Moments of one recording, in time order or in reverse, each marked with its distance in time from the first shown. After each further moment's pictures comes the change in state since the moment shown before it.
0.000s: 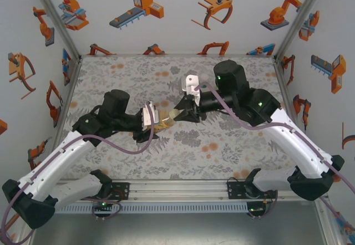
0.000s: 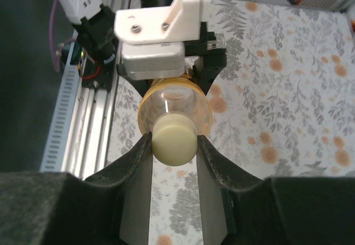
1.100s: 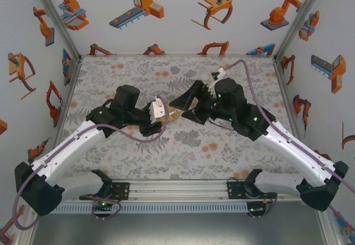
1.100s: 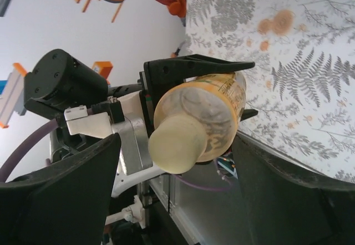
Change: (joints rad) left arm 0.000 0.141 0.013 0.087 -0.081 -0.012; right arm 0.012 -0.143 -0.332 0.246 0.547 1.608
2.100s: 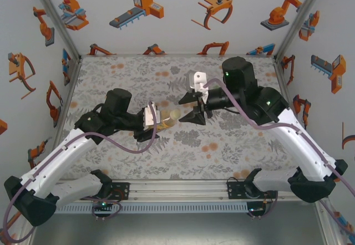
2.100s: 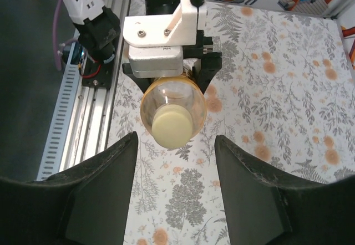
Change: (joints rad) left arm 0.000 -0.113 0.000 -0.102 0.090 0.054; right arm -0.063 0.141 0.391 -0.330 -0.624 -1.714
